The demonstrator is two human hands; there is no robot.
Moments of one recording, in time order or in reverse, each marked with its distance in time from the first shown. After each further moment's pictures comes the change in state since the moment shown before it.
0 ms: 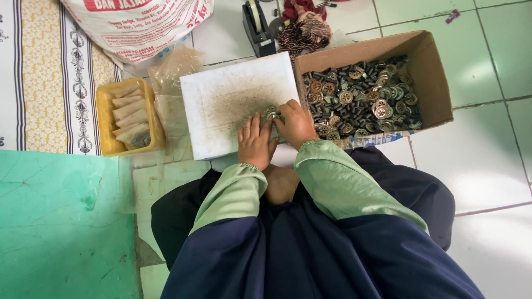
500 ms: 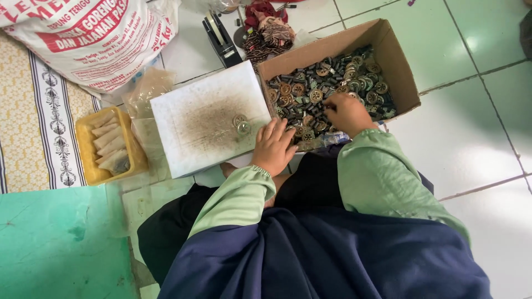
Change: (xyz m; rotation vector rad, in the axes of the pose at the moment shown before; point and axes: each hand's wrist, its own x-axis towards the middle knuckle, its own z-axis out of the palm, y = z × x) left_hand 0.025 0.112 0.000 -0.013 -0.098 0.384; right_hand -0.042 0.157 -0.156 0.100 -0.311 0.280
